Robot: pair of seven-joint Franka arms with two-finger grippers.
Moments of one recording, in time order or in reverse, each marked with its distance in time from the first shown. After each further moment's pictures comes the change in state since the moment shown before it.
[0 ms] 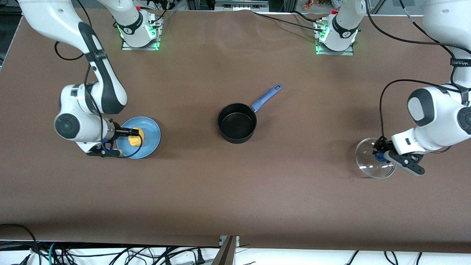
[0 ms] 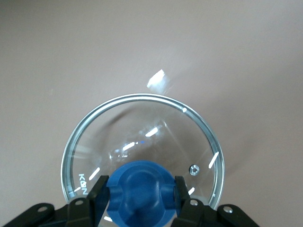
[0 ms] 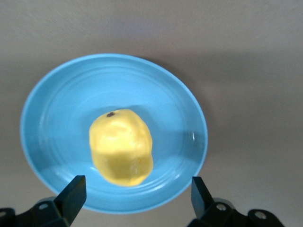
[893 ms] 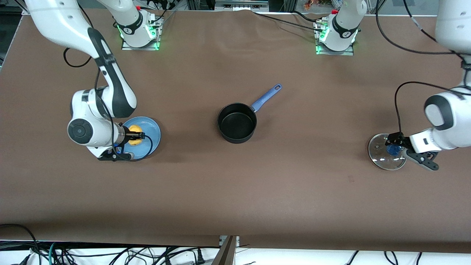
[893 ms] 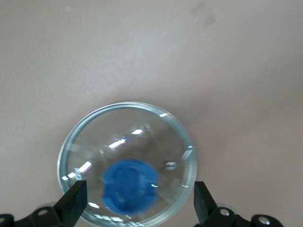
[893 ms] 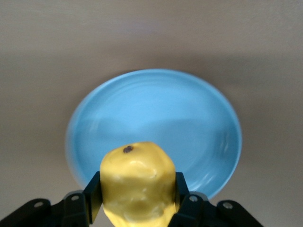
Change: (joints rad) left arm 0.053 0.025 0.029 0.097 -0.013 -0.215 -0.049; right arm 0.033 0.010 0.044 0.133 0.040 -0.122 0.042
